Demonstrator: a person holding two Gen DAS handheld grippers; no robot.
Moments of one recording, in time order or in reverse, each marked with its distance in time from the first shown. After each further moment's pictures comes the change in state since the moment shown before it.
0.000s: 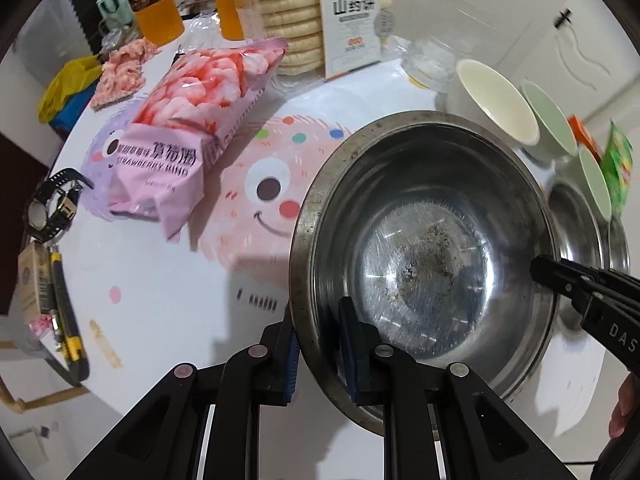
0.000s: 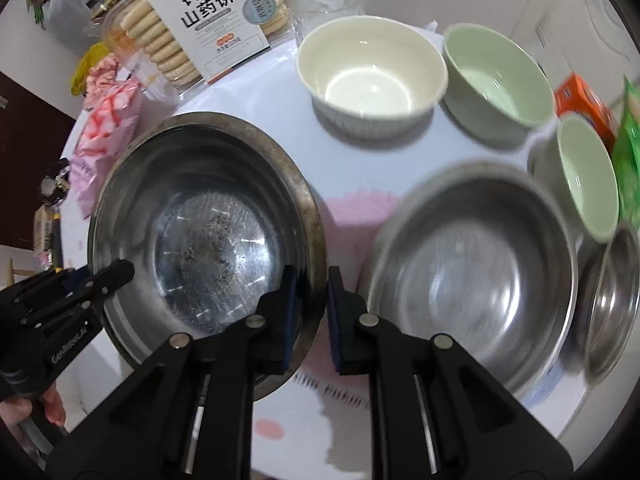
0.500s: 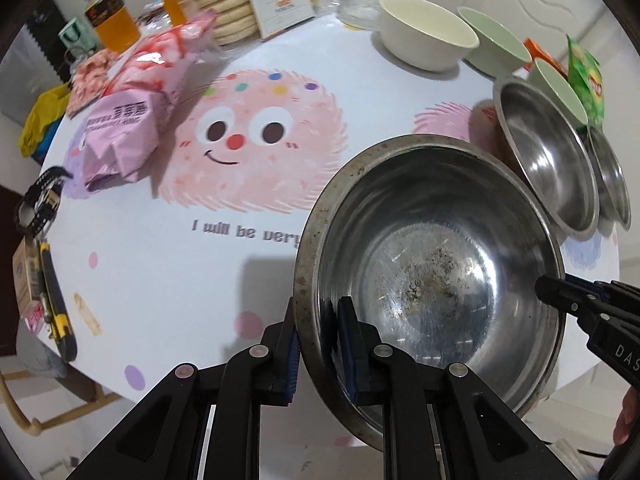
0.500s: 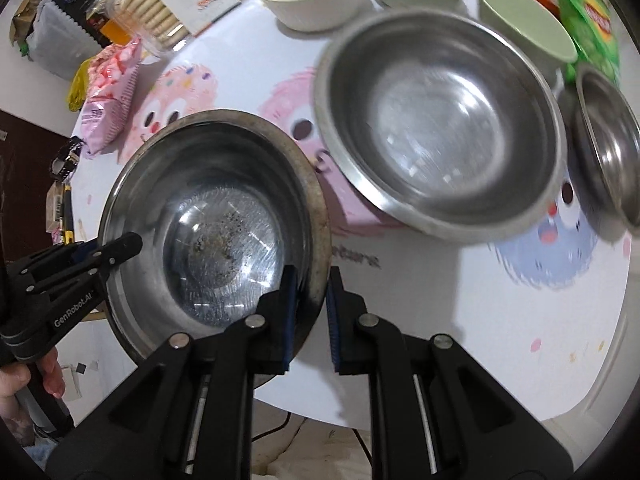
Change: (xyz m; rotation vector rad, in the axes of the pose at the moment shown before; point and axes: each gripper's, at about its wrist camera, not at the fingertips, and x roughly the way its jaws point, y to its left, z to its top) left arm 0.007 -0.039 -0.061 0.162 0.028 0.005; right arm -0.003 -0.028 -0.102 0.151 0.033 0.035
